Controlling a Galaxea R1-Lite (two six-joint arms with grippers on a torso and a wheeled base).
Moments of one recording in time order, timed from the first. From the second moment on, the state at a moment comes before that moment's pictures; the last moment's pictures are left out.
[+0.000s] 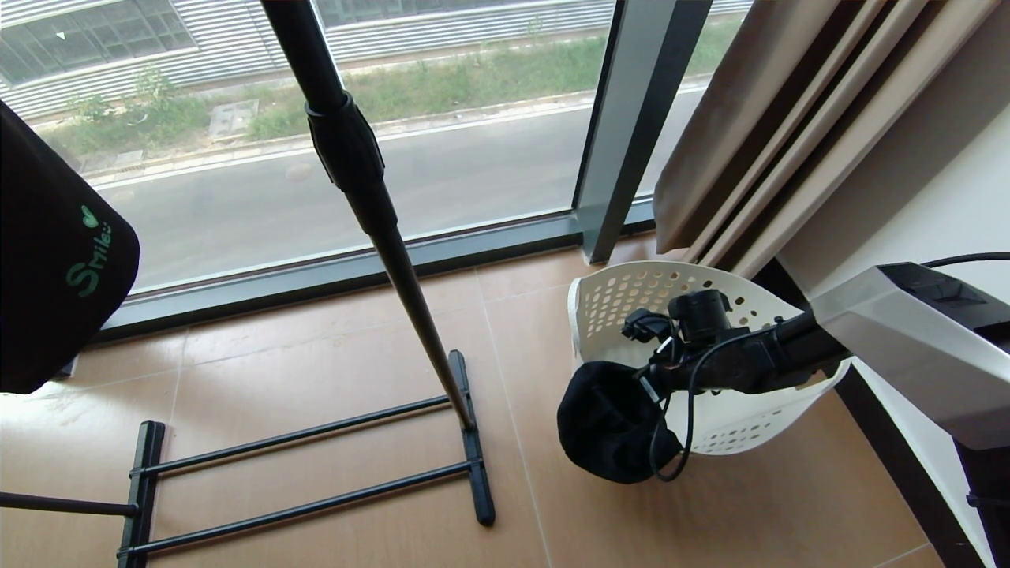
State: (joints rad) left arm -0.01 0.00 -0.01 0.04 -0.11 0.05; right arm 0.22 2.39 -1.37 -0.21 0.11 -0.36
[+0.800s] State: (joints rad) left arm -0.01 0.00 -0.01 0.04 -0.11 0.05; right arm 0.49 1.45 -0.73 -0.37 0.01 -0.33
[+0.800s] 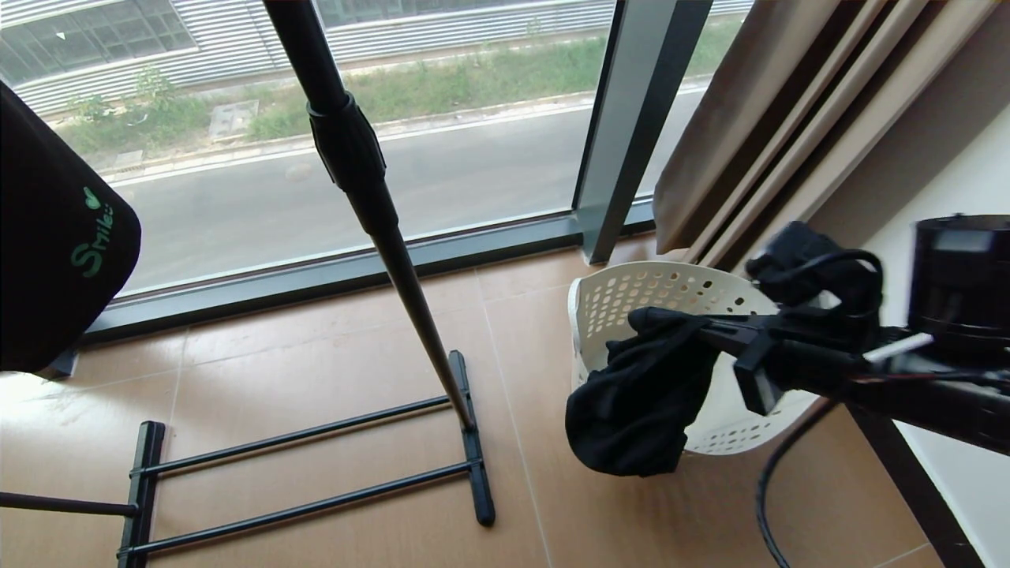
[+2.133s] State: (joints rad) left arm -0.01 0.00 -0.01 0.04 -0.11 0.05; right arm 0.61 0.94 -0.55 -0.32 -0.05 -0.37
